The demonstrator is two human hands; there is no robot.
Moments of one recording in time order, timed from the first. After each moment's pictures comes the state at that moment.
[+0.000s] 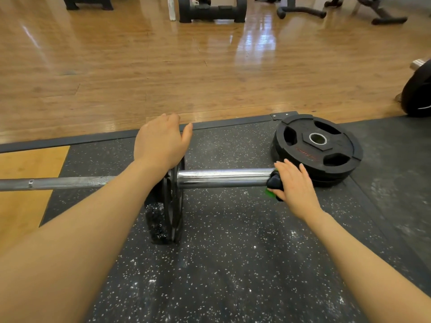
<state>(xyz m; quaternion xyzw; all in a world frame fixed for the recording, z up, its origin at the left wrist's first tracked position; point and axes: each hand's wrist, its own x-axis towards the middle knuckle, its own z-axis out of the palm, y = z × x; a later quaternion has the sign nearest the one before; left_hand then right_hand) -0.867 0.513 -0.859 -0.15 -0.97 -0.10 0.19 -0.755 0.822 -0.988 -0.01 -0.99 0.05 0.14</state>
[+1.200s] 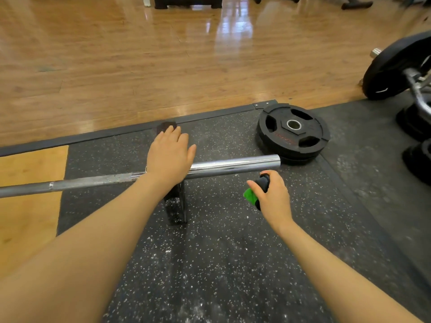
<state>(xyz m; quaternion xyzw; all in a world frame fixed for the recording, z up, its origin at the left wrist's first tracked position) -0.809 0.486 -0.842 -0.25 -0.96 -0.08 0.07 -0.659 0.696 -0.906 -0.24 -0.87 0.40 0.15</state>
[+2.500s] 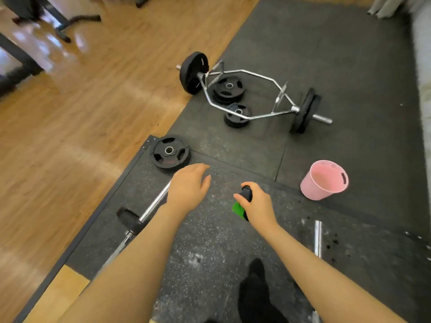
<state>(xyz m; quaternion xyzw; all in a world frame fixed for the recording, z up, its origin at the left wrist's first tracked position) -0.506 0.604 -0.267 -0.63 -0.75 -0.18 -0.11 -0.312 0.641 -0.307 -0.56 -0.67 0.45 0.19</state>
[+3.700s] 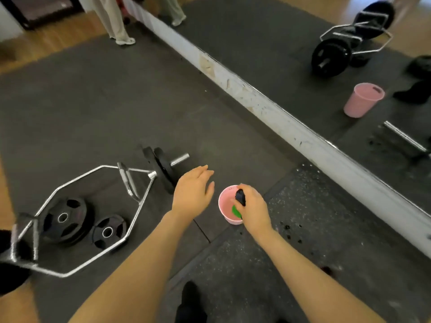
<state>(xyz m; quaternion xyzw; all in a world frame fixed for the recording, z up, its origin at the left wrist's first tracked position) -0.201 1.169 -0.271 -0.92 -0.32 -0.12 -0.18 -0.089 1.025 -0.276 -0.84 -0.35 0.25 0.33</state>
